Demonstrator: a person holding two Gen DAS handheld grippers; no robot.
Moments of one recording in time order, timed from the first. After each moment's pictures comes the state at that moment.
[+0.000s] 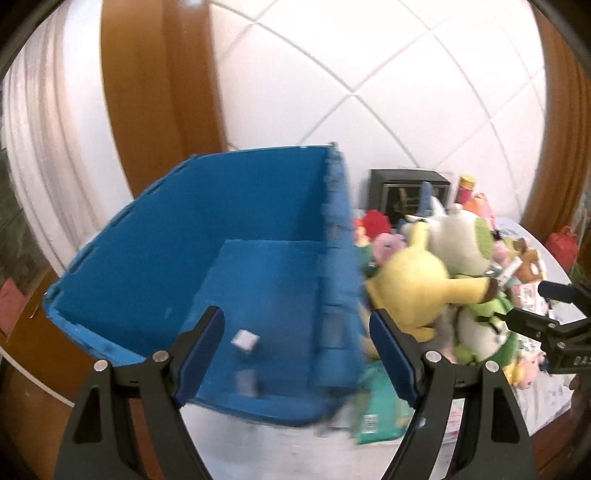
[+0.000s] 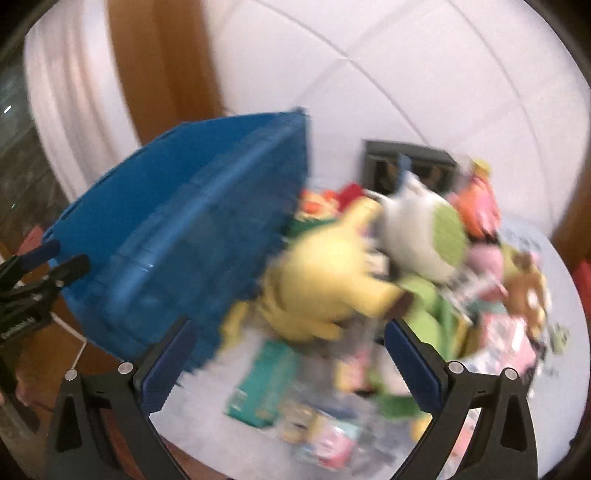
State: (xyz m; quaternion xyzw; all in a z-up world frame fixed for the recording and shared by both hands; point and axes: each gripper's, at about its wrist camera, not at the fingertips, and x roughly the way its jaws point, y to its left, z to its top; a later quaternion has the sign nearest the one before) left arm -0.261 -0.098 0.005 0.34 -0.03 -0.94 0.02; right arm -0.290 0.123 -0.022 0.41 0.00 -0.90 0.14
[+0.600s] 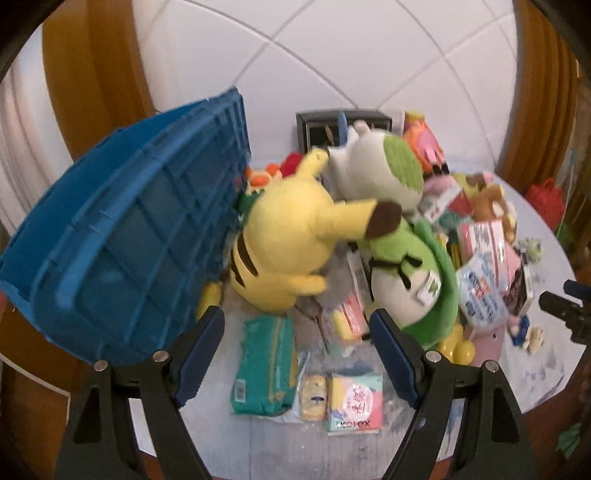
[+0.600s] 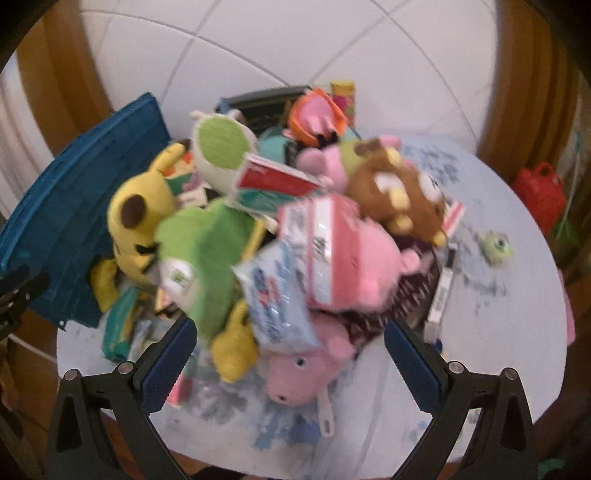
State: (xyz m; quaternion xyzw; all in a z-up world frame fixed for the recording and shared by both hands) left arm -0.263 0.084 -0.082 0.42 -0.05 -0.91 -0.01; right arm -0.250 0.371 -0.099 0.46 -0.05 -0.89 0.02
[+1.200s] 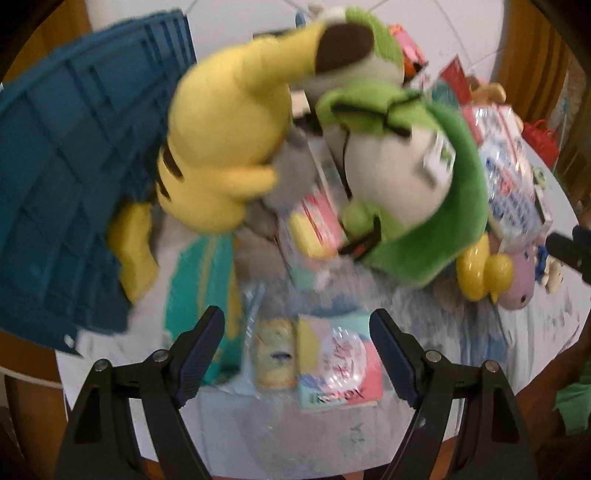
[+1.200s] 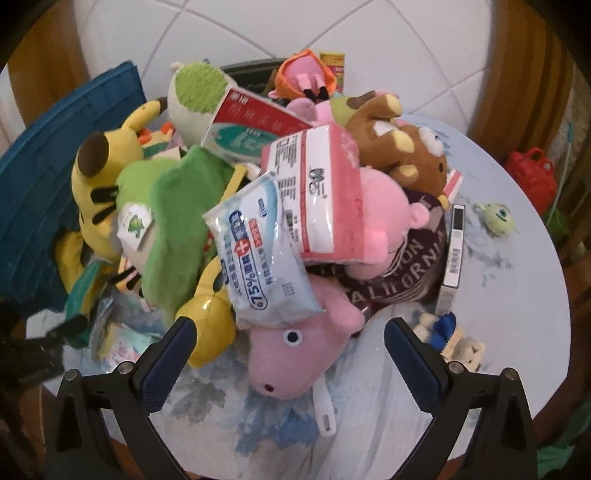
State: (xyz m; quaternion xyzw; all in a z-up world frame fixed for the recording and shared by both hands) left arm -0.269 0.113 -0.207 0.52 -0.06 -0.85 -0.05; right arm -0.249 0.355 -0.166 0.48 -0.03 -0.88 -0.01
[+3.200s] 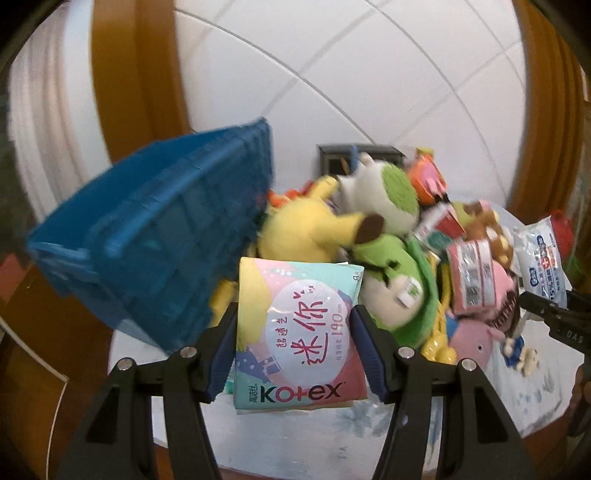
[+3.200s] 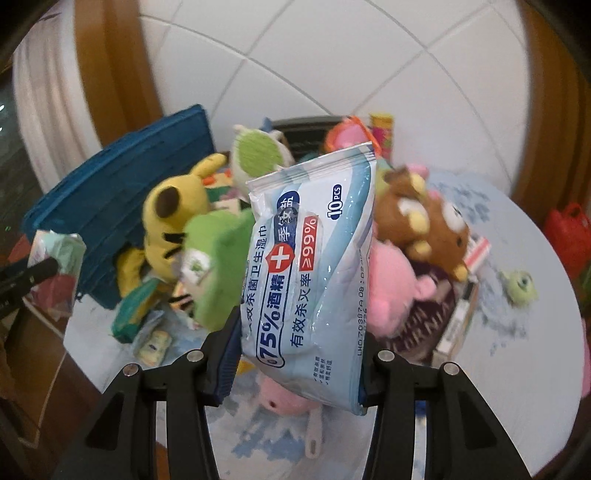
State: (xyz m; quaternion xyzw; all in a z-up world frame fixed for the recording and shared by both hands) left arm -0.183 0.093 -0.054 0.33 -0.02 -0.94 0.05; right arm -0.231 0.379 -0.102 0.38 -0.02 -0.92 0.13
